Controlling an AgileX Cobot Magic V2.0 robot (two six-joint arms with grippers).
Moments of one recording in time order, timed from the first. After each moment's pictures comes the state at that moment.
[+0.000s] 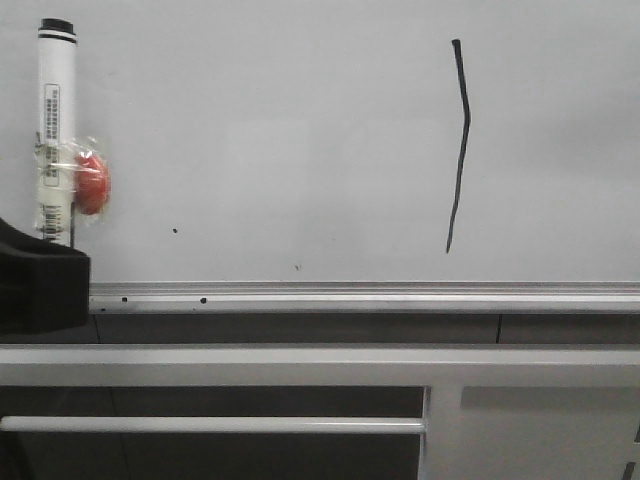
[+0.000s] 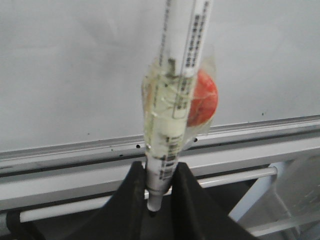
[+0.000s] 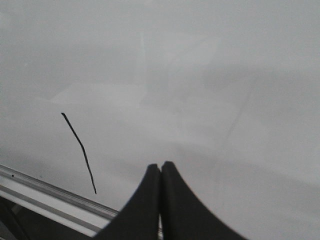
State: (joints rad) left arm -1.41 1.21 -0.31 1.66 0.94 -2.52; right arm 1.04 0.50 -0.46 -1.16 0.80 1.24
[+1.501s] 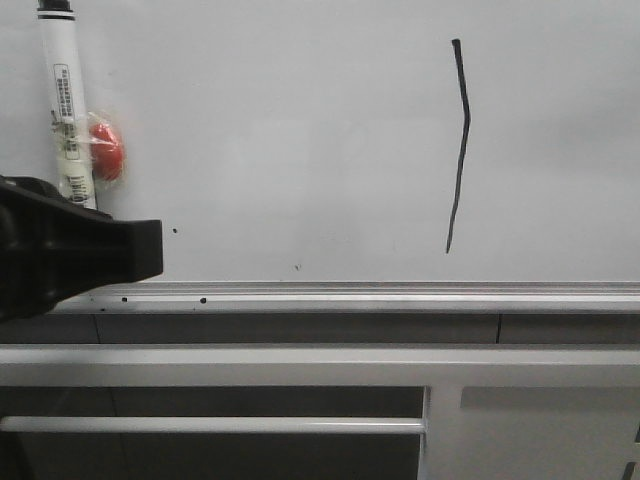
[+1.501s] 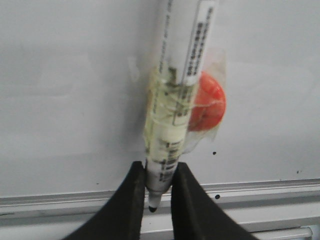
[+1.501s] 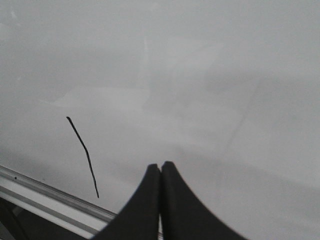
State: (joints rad) left arm -1.32 1.41 -0.35 1.80 1.08 -2.72; right arm 1.04 0.50 -0.46 -1.17 0.78 1.23
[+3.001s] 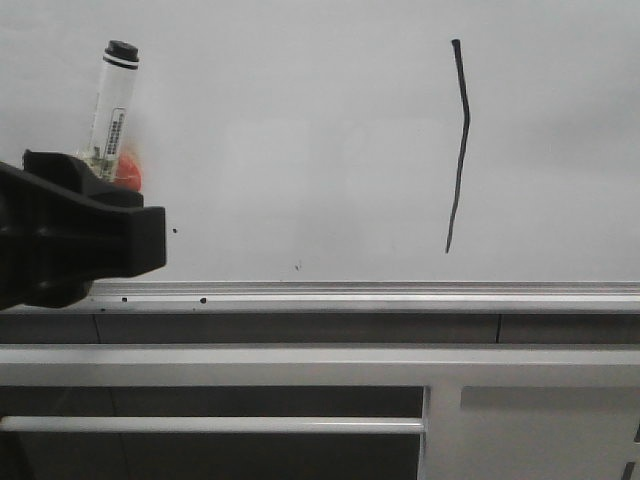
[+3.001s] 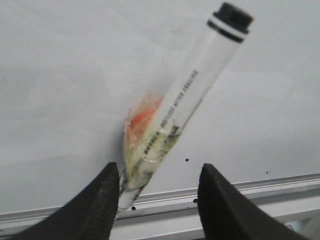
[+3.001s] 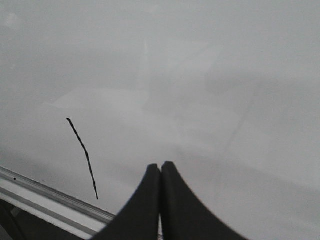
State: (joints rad) left arm -1.39 1.38 -0.35 1.80 1.12 -2.65; right arm 1.04 0.50 -0.46 -1.18 0.78 1.23
